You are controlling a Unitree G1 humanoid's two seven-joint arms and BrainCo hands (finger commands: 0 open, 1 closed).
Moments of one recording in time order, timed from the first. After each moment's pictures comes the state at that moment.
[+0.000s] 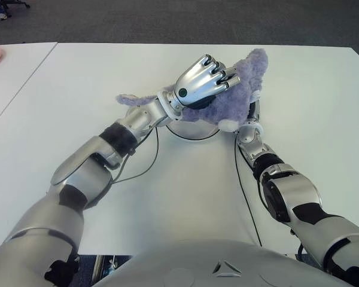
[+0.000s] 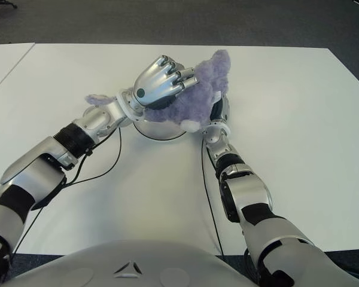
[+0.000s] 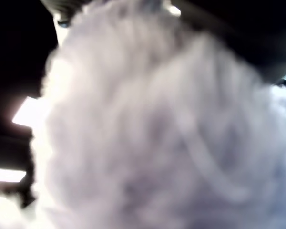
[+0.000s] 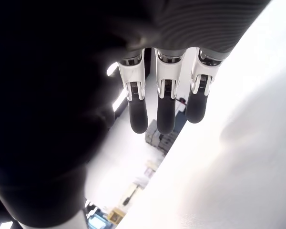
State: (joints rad) left arm -0.82 0.39 -0.76 0.48 1.17 -0.29 0.91; right arm -0.70 -0.15 0.11 1.22 -0.37 -0.39 -0.59
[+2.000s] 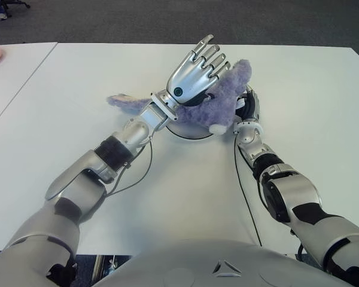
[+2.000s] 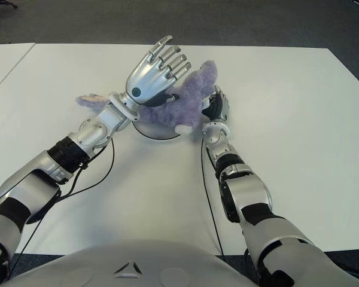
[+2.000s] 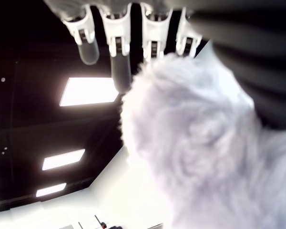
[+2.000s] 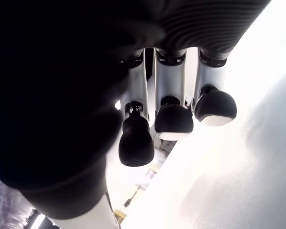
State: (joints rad) left arm -0.72 0.42 -0.72 0.27 1.30 0.04 0.58; right arm -0.70 -0.15 0.11 1.22 -0.37 -0.39 -0.59
